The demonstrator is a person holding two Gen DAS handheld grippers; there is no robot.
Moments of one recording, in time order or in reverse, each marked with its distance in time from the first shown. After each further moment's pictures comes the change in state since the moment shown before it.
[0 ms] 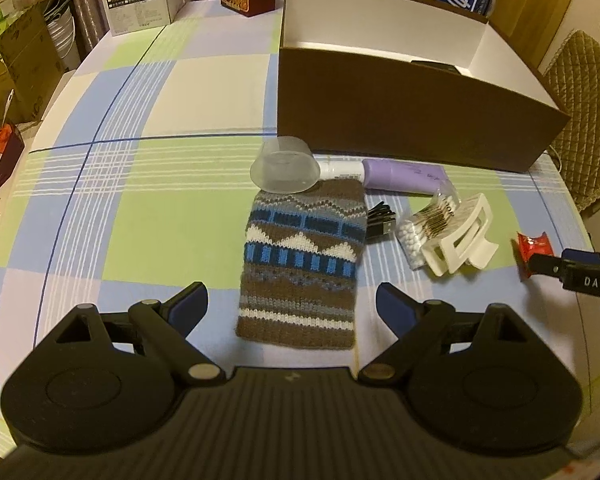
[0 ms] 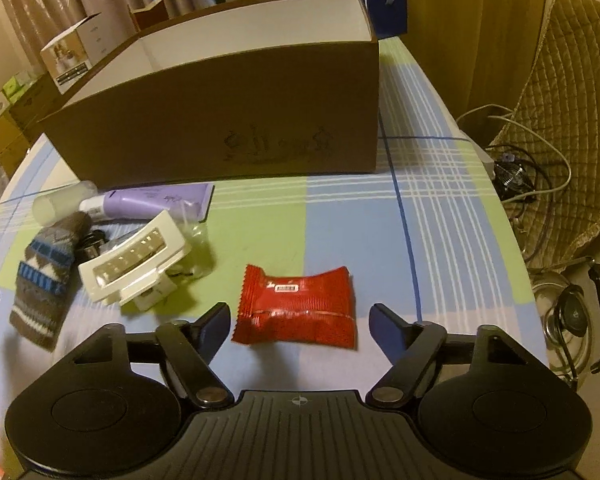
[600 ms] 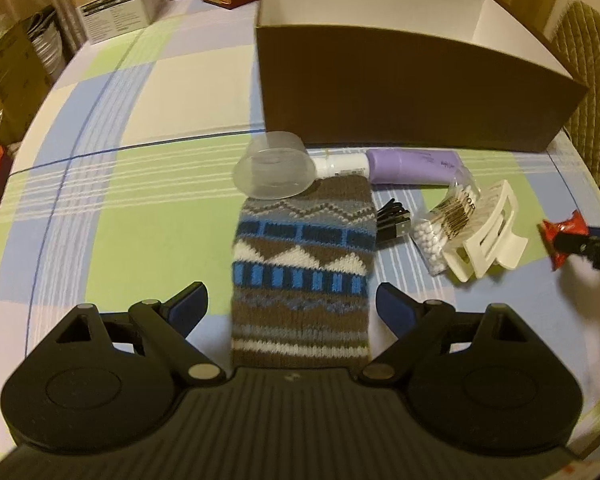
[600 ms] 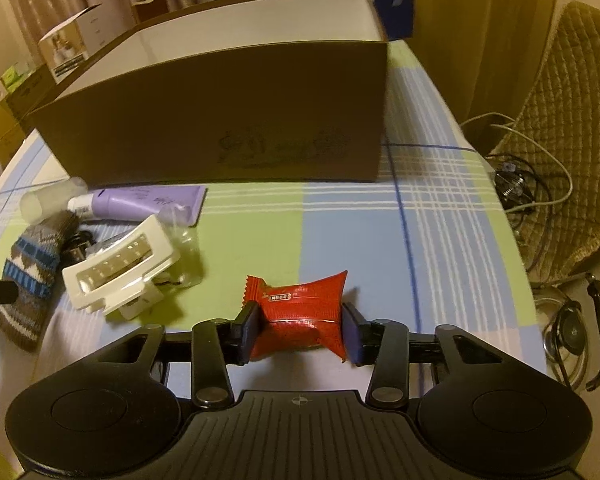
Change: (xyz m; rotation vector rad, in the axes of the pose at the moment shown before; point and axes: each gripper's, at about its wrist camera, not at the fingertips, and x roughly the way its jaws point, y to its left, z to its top) left arm 0.039 -0.012 0.010 0.087 0.012 0.020; right arm 0.011 -0.001 0.008 -0.032 -0.003 -0.021
